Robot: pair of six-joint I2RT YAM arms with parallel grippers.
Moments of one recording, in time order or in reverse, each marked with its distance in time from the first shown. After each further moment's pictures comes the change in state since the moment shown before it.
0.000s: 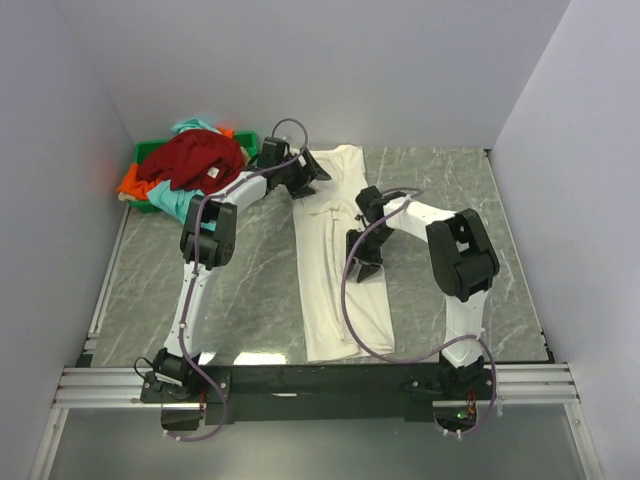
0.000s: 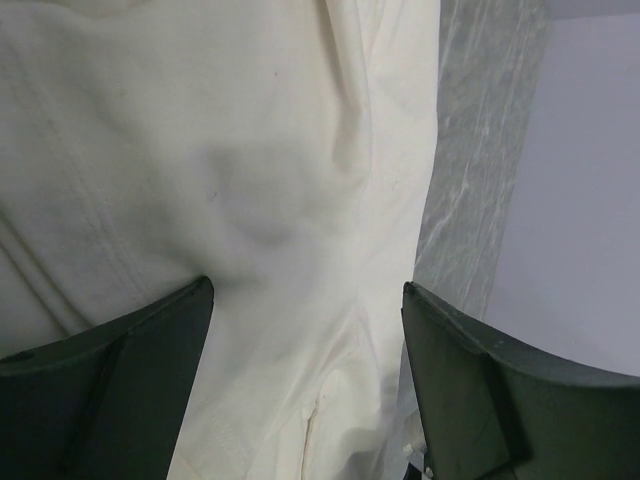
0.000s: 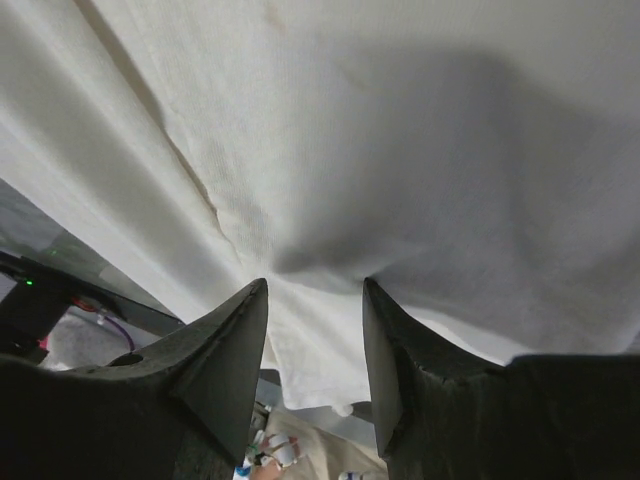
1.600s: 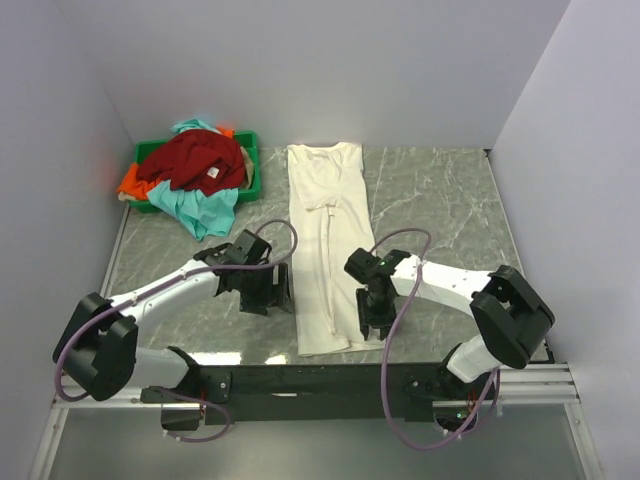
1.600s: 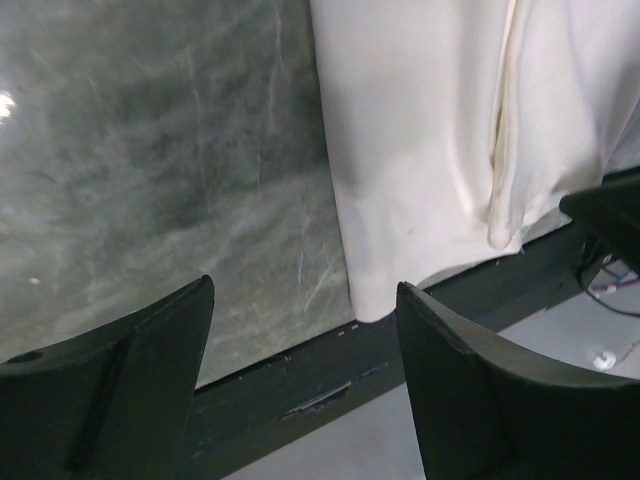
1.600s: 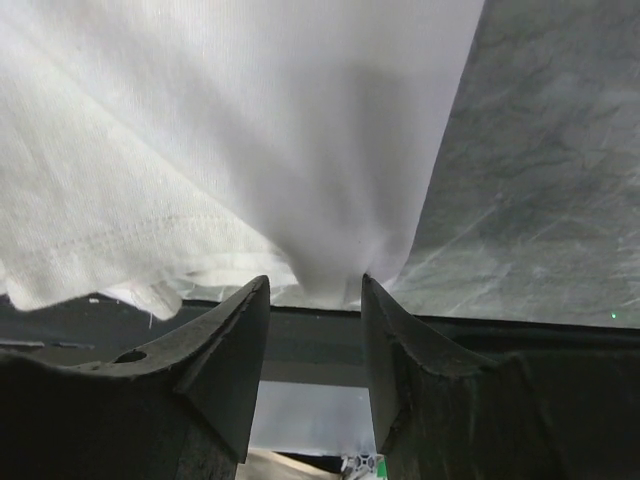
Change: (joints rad) left arm -0.280 -1.226 -1.287 -0.432 -0.207 0.243; right arm 0.367 -0.495 -0.497 -0.053 0.299 0.267
